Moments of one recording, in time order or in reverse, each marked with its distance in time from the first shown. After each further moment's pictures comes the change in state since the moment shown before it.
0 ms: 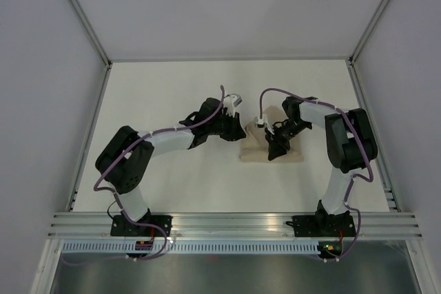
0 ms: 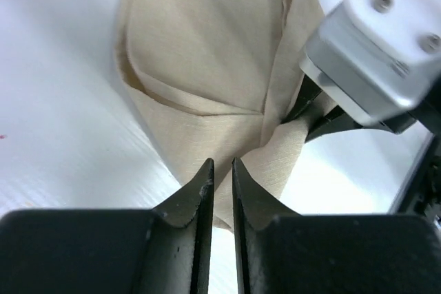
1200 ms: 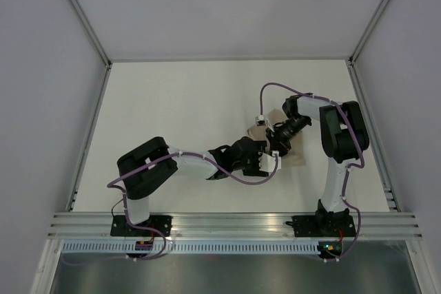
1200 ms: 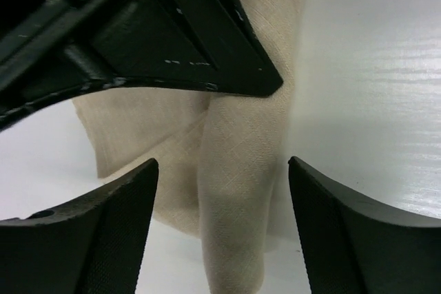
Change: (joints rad) left arm -0.388 0.056 -0.110 0.193 -0.373 1.027; right arm -0.029 0.151 0.127 -0.217 -0.050 0.000
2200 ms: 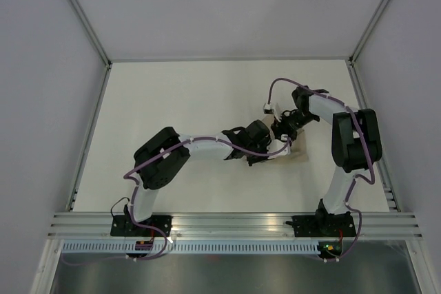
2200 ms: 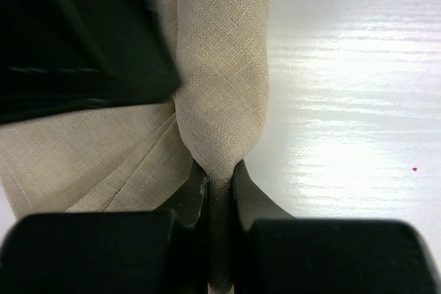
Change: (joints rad) left arm 0.070 0.180 0.359 -0.469 0.233 -0.148; right arm -0.056 -0.130 -0.024 0.166 0.088 0.179
